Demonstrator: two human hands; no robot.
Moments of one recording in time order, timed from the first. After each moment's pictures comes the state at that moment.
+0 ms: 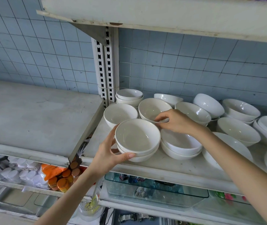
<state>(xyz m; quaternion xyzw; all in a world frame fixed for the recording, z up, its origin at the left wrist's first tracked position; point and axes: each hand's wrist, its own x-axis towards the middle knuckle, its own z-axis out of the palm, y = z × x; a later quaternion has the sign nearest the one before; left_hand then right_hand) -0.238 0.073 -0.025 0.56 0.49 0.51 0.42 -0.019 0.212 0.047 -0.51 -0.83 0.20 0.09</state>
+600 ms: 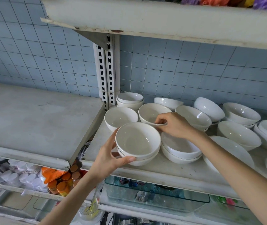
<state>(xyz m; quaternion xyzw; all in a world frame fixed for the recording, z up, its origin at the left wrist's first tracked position) -0.239 0.073 -0.025 0.57 0.49 0.51 0.41 -0.027 0.209 0.047 -0.51 -0.83 0.19 0.12</state>
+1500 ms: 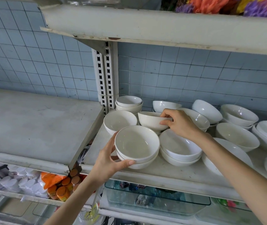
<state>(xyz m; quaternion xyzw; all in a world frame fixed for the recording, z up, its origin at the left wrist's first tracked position) -0.240 0.074 -0.025 0.59 0.51 0.49 0.39 -0.015 0.207 0.057 -0.51 -0.81 0.18 0.22</state>
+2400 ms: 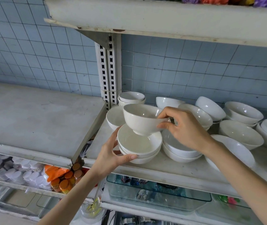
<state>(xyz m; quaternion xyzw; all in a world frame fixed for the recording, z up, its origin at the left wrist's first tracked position) -0.239 0.073 -0.025 0.56 0.51 0.50 0.41 -0.022 0.147 0.078 -0.34 -0.85 0.21 0.33</state>
